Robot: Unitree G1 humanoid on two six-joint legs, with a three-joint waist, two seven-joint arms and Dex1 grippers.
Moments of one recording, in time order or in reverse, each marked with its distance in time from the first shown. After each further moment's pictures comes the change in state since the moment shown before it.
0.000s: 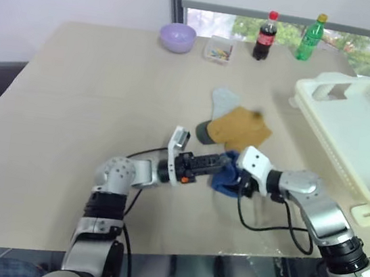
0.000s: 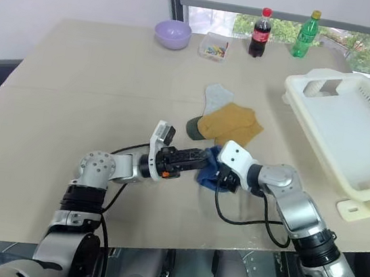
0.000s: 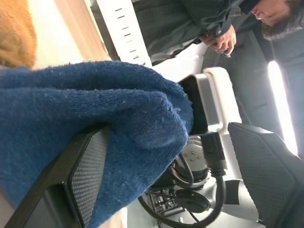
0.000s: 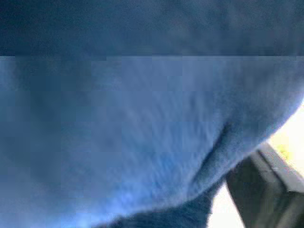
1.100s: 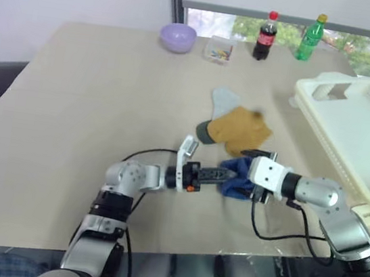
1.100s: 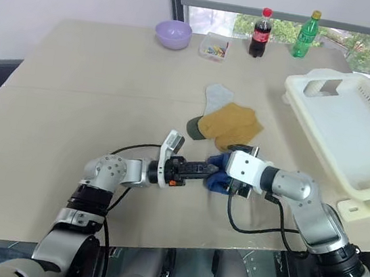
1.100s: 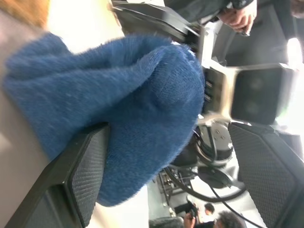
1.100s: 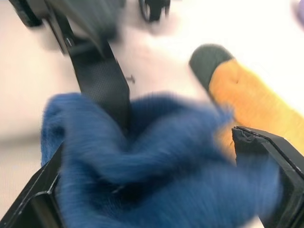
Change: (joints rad) left arm -0.019 0.017 -0.162 0.082 0.123 -0.114 -0.094; right arm 0.116 -0.133 -0.044 -0.092 -0.091 -0.359 -0.066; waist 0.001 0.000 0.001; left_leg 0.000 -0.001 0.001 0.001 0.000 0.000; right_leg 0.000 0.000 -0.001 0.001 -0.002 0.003
